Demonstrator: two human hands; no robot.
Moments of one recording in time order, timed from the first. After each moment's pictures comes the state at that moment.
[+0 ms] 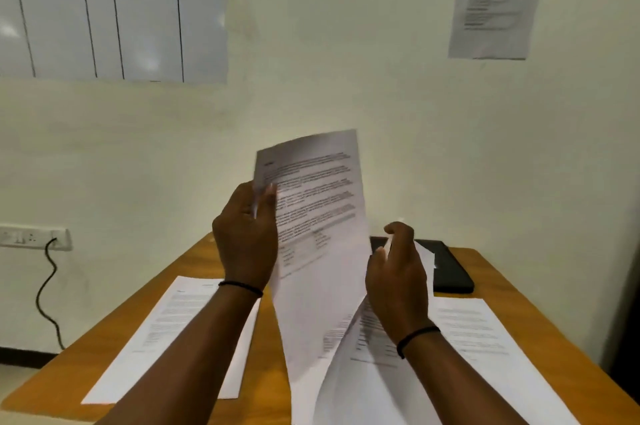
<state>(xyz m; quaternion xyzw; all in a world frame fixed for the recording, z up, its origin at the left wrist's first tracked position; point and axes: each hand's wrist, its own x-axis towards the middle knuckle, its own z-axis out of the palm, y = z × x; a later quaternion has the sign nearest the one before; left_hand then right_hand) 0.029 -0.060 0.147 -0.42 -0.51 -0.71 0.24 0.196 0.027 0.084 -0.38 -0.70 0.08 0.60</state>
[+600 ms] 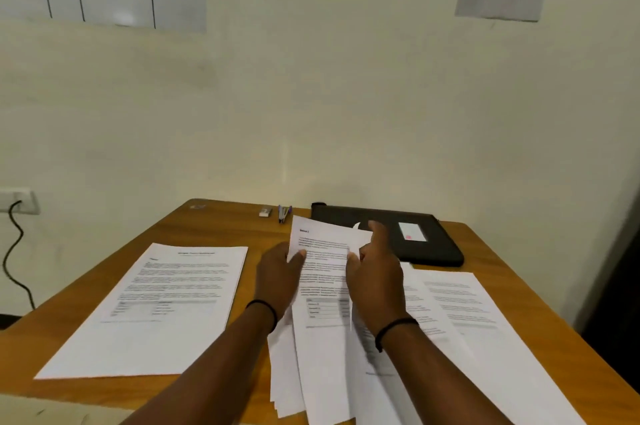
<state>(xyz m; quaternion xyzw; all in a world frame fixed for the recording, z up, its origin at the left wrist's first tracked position) 0.032 0.024 -0.003 -0.44 -0.66 -0.59 -0.16 0.185 0.044 0.040 -0.48 -0.72 0.21 0.46</state>
